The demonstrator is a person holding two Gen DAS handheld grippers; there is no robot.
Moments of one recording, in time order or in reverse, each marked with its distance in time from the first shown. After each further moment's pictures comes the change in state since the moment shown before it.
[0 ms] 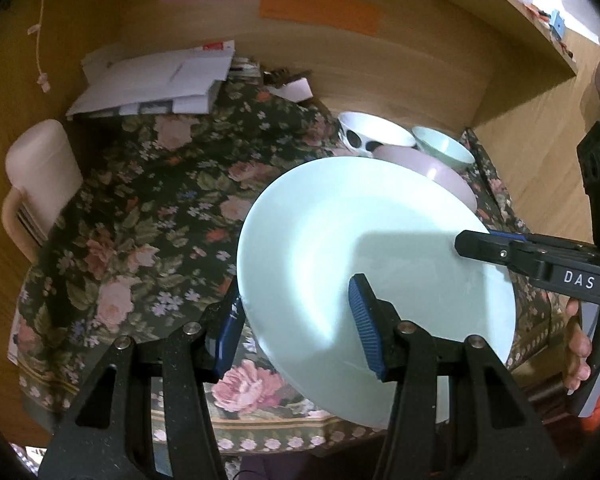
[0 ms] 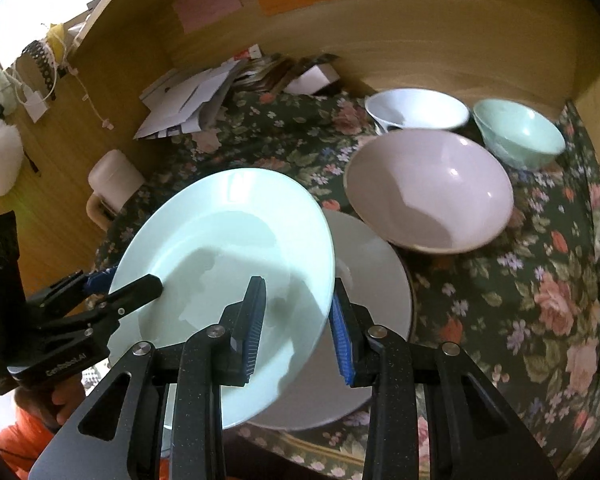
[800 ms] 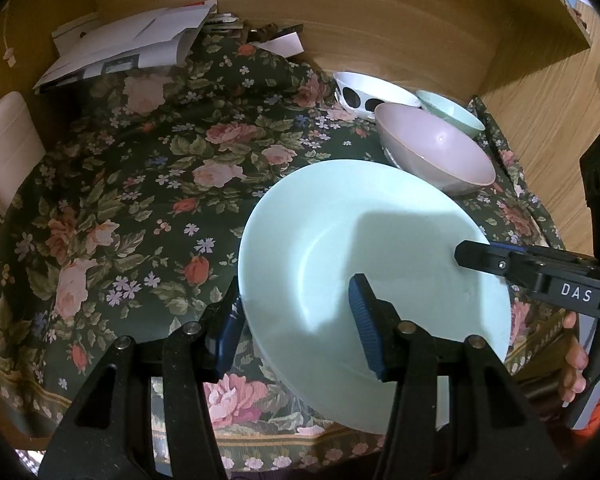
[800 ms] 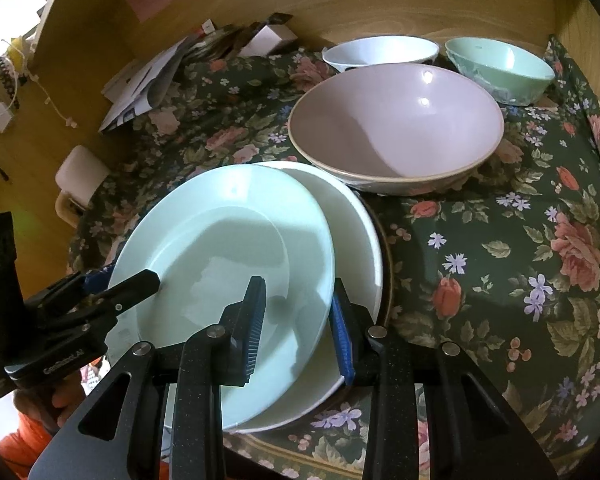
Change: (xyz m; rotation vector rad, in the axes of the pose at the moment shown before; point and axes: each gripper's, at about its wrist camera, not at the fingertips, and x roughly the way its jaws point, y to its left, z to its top) left arm 0.051 -0.008 -0.010 0.015 0.088 -0.003; right arm 0.032 -0.036 -0.019 0.101 0.067 -0.007
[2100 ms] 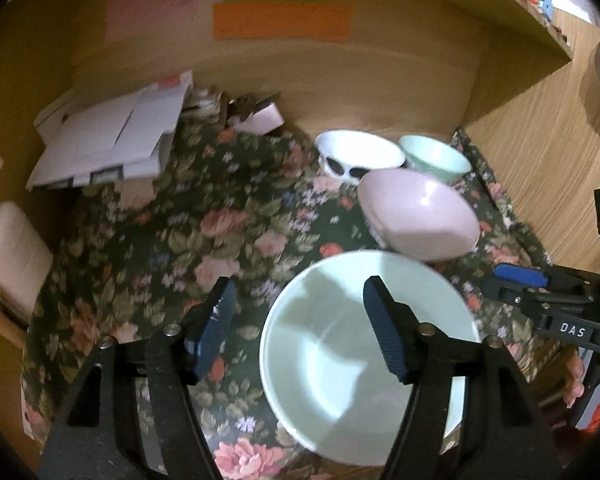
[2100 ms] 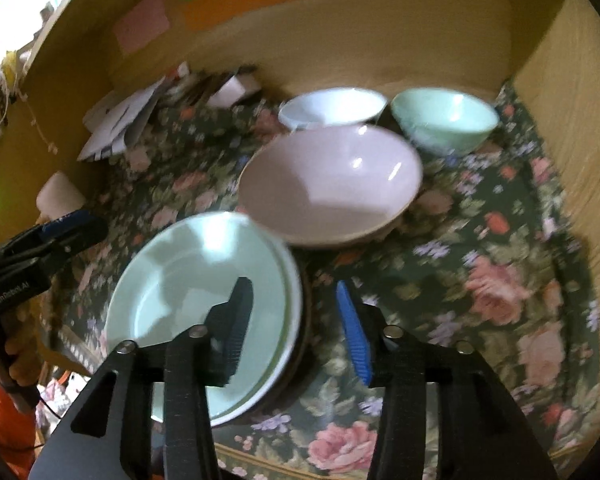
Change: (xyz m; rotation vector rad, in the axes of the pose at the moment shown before) left arm -0.027 -0.013 0.065 0.113 -0.120 -0.007; right arm -0.051 -0.014 0.014 -0.017 -0.141 -0.155
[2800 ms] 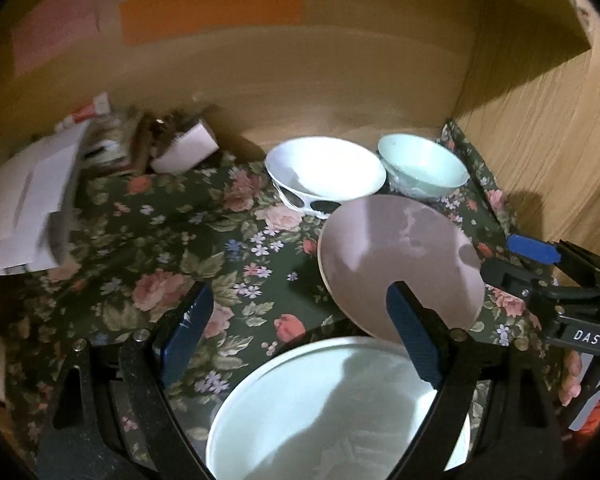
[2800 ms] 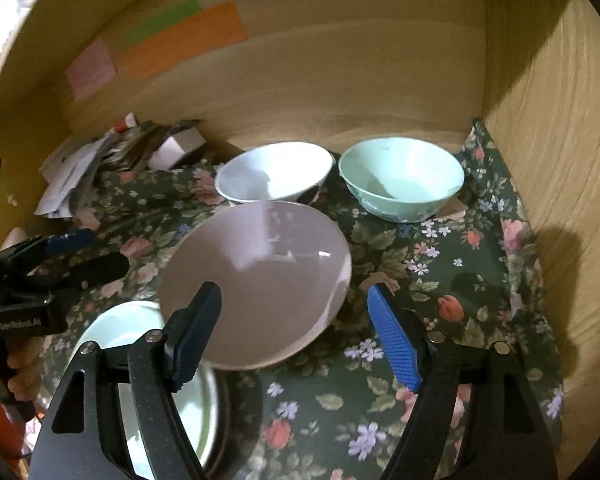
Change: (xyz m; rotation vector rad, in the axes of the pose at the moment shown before) left arm 0.090 -0.043 0.066 0.081 0.086 -0.061; right arm 0.025 -0.044 0.059 0.028 -0.076 -0.089
